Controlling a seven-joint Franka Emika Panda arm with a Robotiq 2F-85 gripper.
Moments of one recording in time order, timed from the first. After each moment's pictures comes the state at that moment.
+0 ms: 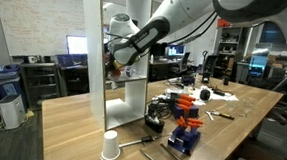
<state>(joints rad) 0.27 0.50 -0.10 -1.54 -0.55 2.65 0.43</state>
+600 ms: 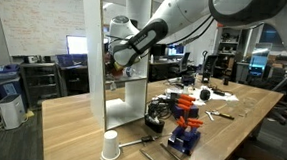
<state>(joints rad) 0.28 0.52 -0.12 -1.52 -0.54 2.62 0.43</state>
